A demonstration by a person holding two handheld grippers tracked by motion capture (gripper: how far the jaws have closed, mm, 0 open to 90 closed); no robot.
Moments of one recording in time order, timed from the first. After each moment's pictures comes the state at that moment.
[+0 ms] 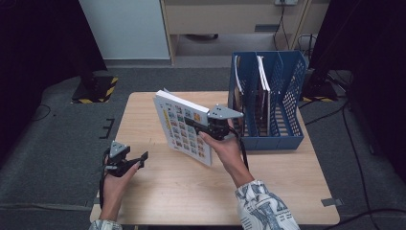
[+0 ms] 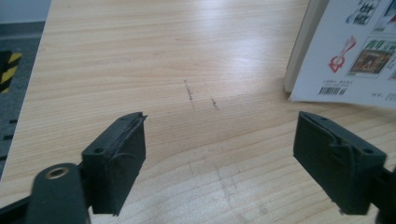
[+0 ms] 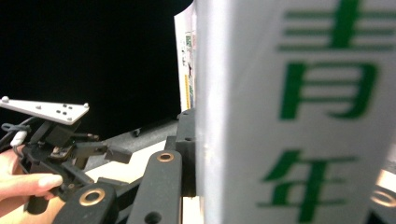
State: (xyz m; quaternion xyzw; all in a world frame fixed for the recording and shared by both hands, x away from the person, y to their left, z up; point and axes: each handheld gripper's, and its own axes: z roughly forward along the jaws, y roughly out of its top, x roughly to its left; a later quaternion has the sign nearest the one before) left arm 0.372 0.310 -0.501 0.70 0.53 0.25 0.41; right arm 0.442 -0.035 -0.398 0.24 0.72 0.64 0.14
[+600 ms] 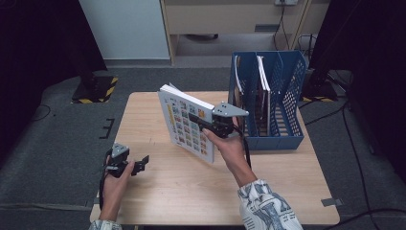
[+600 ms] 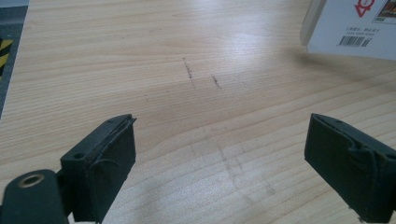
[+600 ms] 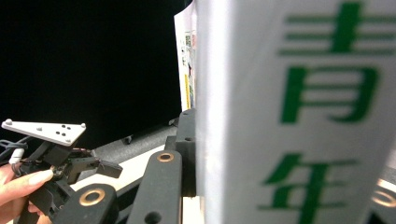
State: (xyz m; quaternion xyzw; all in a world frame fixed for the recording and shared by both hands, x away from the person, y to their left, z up) left arm 0.373 0.311 -0.510 0.72 0.52 0.23 0.39; right arm 0.441 -0.045 -0.388 0.26 0.70 0.64 0.16
